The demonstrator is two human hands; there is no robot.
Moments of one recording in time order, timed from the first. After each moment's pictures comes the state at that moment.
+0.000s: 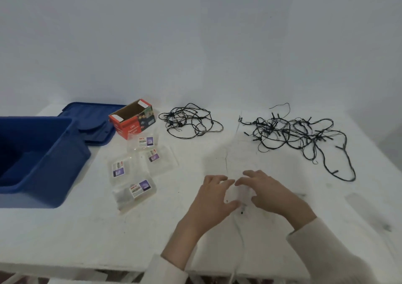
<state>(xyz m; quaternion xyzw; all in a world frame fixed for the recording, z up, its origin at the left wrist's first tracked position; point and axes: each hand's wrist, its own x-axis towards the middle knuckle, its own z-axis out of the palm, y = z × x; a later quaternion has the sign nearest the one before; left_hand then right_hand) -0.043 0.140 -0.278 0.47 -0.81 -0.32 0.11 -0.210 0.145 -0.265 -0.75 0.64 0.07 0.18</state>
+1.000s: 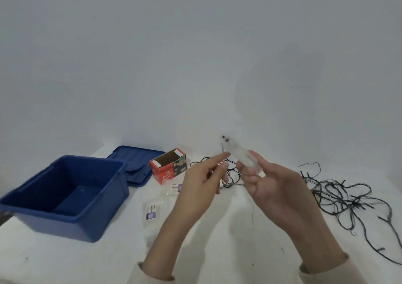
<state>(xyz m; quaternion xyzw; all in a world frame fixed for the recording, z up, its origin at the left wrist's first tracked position) 0.009 0.112 -0.124 0.45 -0.67 -0.36 0.47 -0.148 0.127 -0.115 -0.19 0.14 -0.56 0.79</state>
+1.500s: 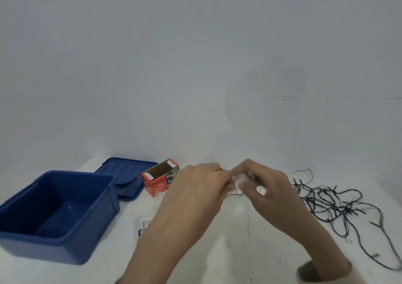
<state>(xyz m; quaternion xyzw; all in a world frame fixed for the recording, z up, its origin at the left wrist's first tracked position) 0.013 0.131 -0.072 0.43 -0.87 0.04 0.26 -0.148 0.123 -0.111 -0.74 0.47 -0.46 0.16</state>
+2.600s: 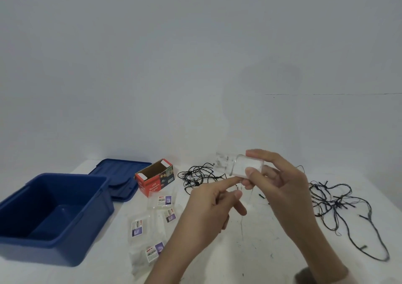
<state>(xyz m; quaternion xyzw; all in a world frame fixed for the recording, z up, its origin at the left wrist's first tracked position) -0.017 0.143 -0.104 0.41 -0.71 -0.42 0.38 -0.160 0.144 -0.105 -0.55 0.45 -0.64 0.30</state>
